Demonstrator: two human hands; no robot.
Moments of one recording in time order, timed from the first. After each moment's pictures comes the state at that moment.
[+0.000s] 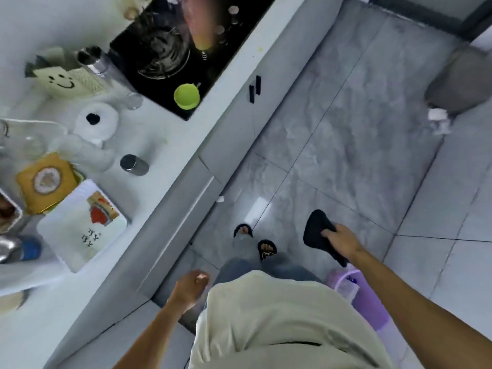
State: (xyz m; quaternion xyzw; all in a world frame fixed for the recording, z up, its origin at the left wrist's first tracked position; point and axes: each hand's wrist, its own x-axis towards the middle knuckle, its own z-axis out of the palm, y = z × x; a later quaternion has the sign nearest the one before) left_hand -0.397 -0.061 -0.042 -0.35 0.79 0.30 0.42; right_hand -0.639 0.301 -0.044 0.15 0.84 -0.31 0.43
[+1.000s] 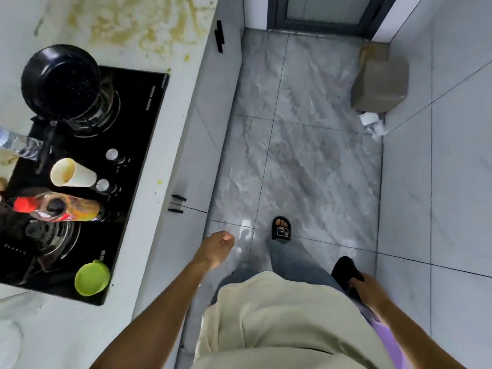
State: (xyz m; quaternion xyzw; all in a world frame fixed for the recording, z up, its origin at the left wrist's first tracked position) left_hand -0.984 0.032 -0.042 -0.16 0.83 0.31 0.44; right_hand -0.866 0.434 -0.053 0.41 0.77 -0.31 0.39
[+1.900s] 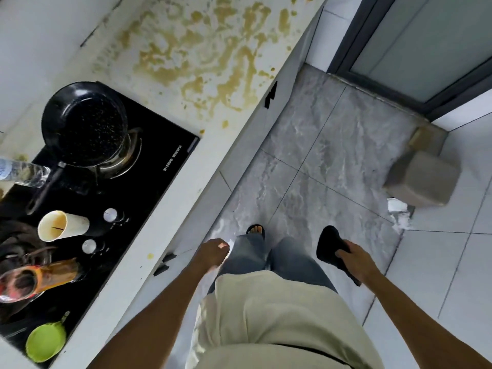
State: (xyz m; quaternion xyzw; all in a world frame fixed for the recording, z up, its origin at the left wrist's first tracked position) left_hand -1.254 0.043 -0.052 -0.25 0.82 0.26 0.44; right_hand -1.343 0.422 -0.034 0.17 0.86 -0.25 0.41
